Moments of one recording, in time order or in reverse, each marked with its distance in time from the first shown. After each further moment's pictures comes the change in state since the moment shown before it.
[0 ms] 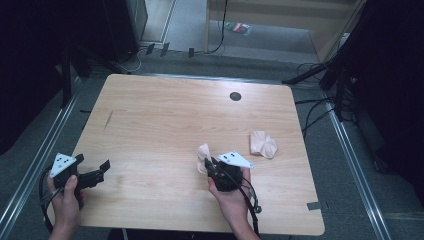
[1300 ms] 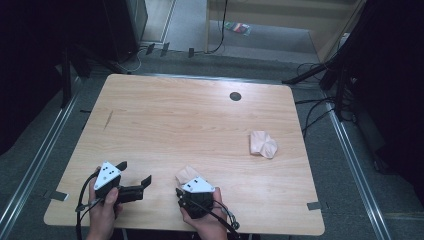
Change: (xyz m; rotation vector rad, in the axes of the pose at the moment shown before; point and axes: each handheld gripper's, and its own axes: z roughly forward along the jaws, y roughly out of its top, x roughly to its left) left arm -0.119 0.001 -0.001 0.046 -0.229 0.127; right arm 0.066 -0.062 0.026 0.150 0.125 -0.199
